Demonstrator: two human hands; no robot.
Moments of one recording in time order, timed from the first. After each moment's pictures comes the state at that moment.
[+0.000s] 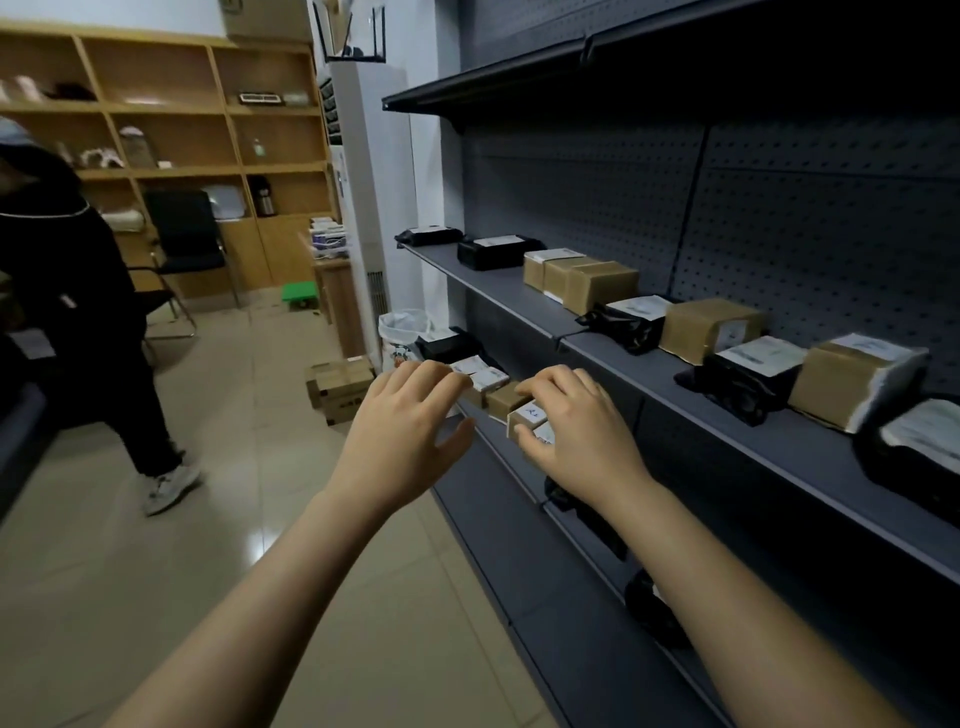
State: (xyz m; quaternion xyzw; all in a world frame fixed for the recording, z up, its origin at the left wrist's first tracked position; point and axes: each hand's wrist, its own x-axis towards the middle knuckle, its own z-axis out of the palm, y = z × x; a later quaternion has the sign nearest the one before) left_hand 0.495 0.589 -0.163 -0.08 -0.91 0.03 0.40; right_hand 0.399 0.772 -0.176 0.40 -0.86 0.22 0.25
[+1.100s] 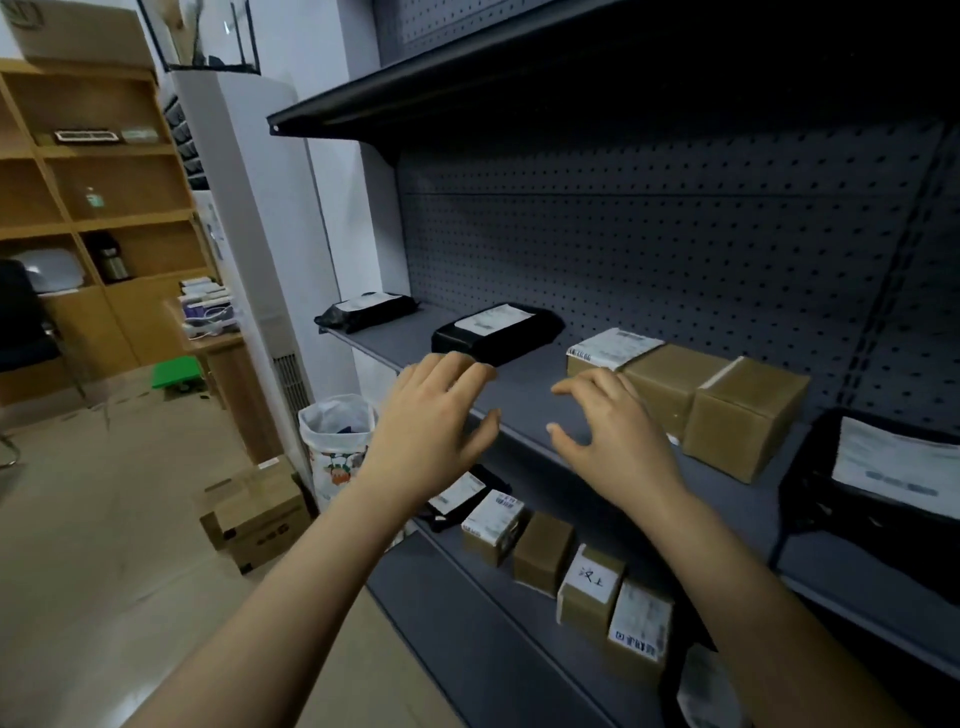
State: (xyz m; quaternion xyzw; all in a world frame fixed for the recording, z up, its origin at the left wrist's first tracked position) left_hand 0.030 0.308 -0.137 -0.19 -0.90 -0.03 0.40; right_hand 0.002 0.514 -0.158 0.23 -0.90 0.24 0.28
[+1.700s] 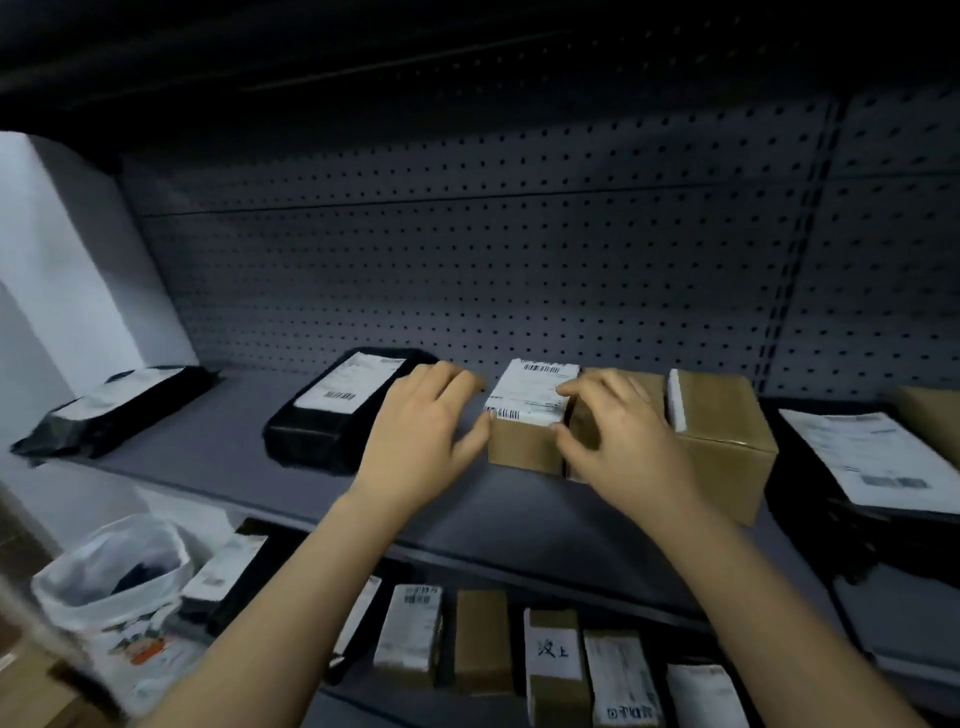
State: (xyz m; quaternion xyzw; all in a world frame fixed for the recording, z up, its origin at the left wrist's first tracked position) left_hand -0.209 0.338 -0.153 -0.39 -0.84 -0.15 0.34; right_hand -0.117 0.532 -0.165 -0.03 -0.92 0.18 0.34
